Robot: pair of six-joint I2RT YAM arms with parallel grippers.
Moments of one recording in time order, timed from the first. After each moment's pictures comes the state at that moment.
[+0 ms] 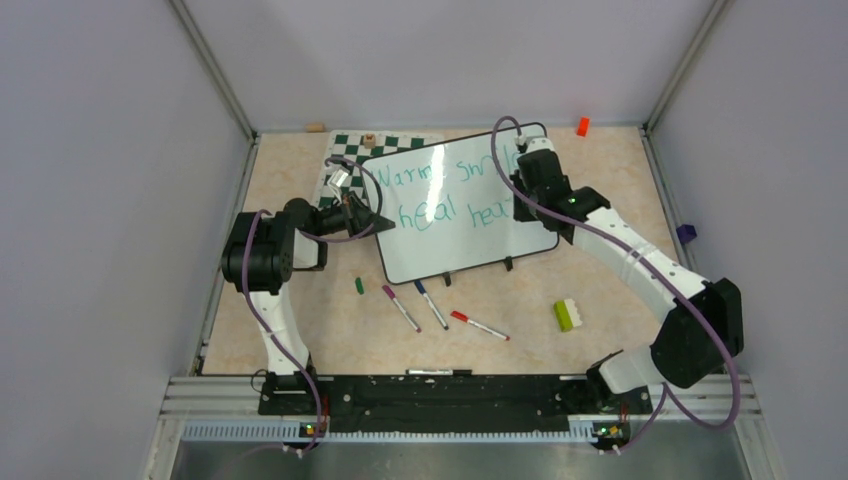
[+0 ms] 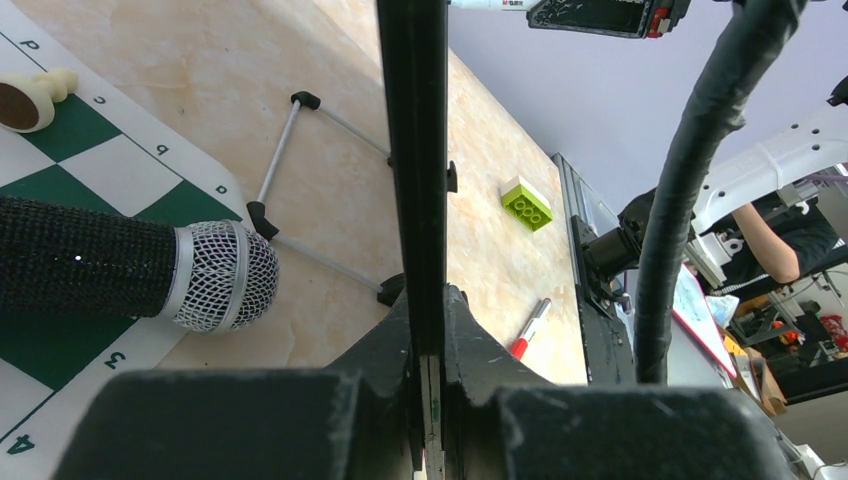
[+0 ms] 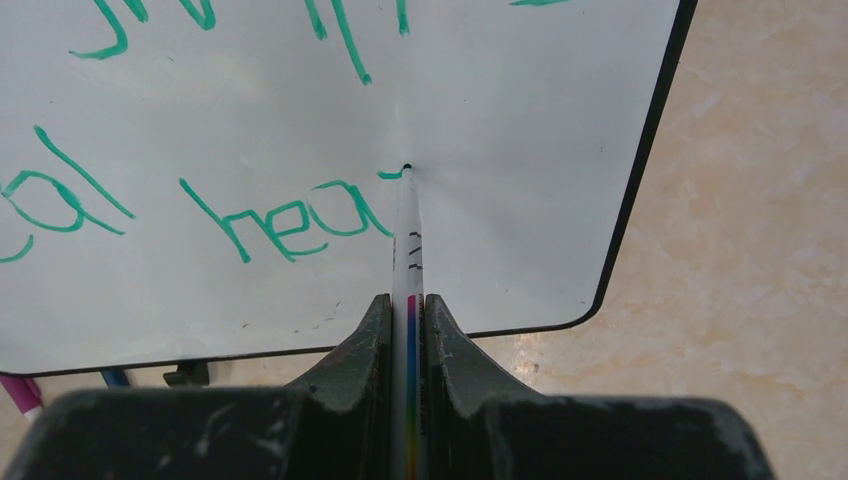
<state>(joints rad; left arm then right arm) 0.01 2.04 0.77 1.51 1.32 -0.97 0.51 1.42 1.21 -0.53 0.29 0.27</state>
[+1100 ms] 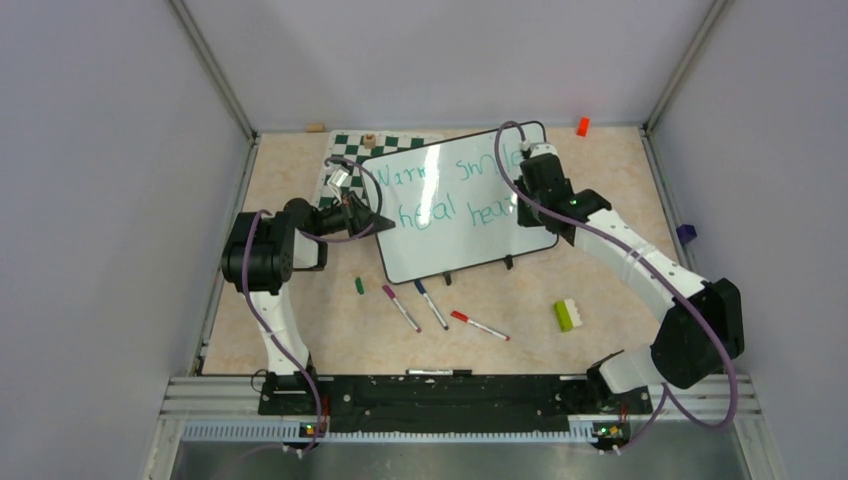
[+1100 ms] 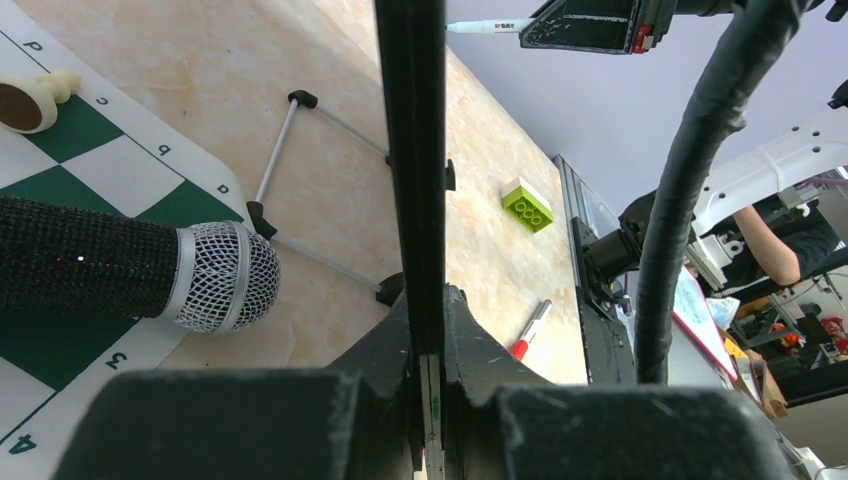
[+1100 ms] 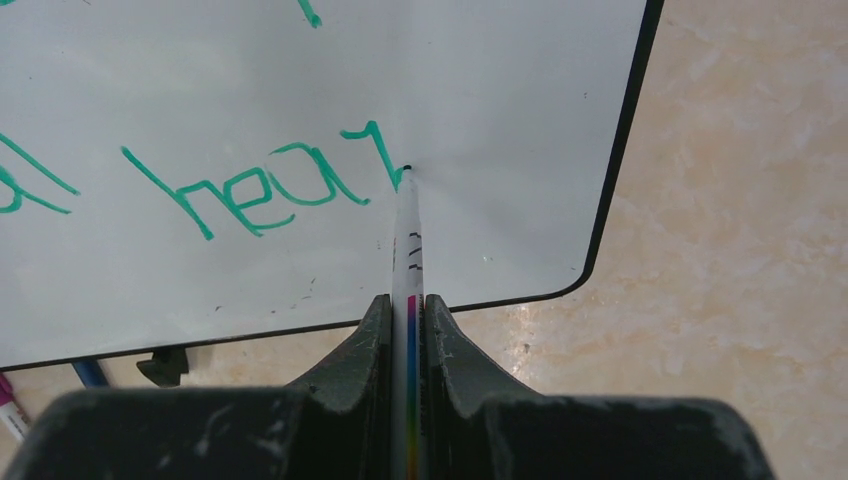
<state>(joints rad) 0.01 2.04 0.77 1.51 1.32 -0.97 0.49 1.42 1.18 -0.55 0.28 0.28</state>
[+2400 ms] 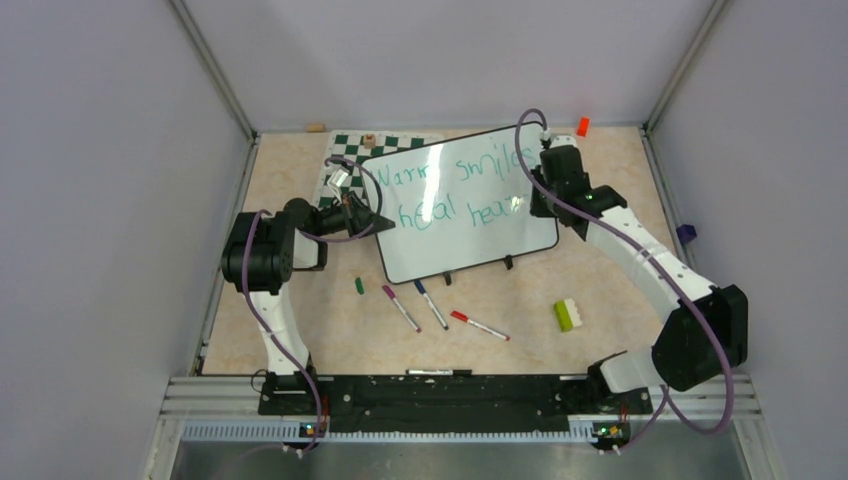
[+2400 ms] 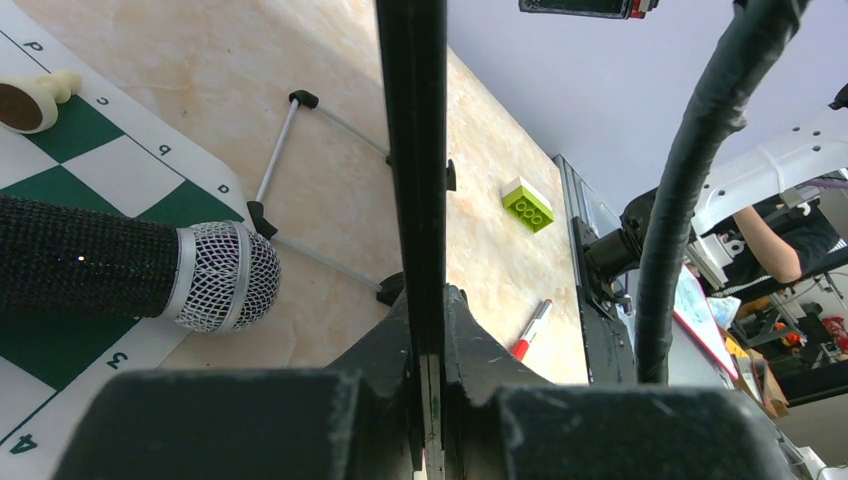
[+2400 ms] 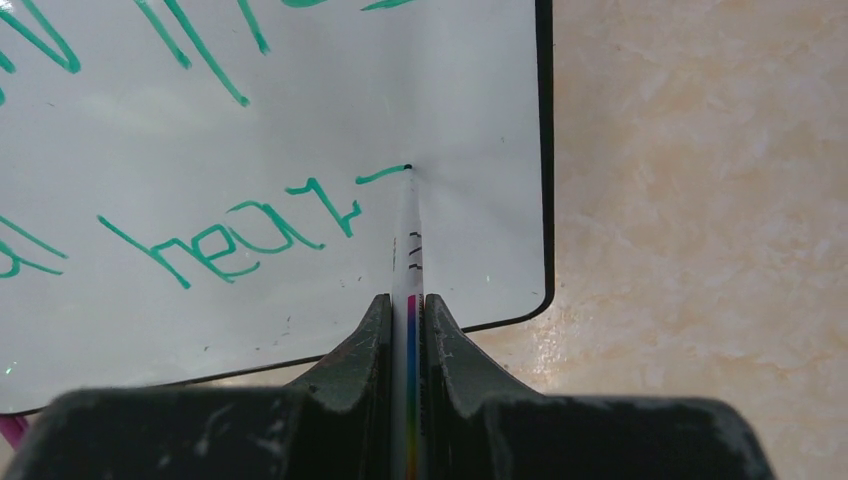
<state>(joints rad) 0.01 2.04 0.77 1.51 1.32 -0.97 0.39 1.40 1.19 -0.52 0.24 0.29</state>
